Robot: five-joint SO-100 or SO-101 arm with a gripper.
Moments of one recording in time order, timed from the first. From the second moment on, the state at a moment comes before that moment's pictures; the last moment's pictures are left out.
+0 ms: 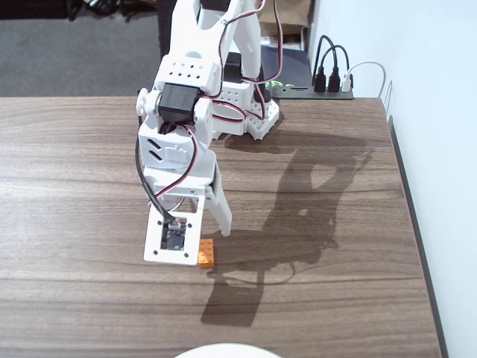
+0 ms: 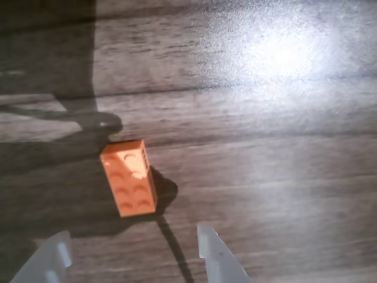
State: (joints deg) arm 14.2 87.7 103.9 68.4 -99.8
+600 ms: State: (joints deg) arm 12.4 81.5 102.7 64.0 -99.8
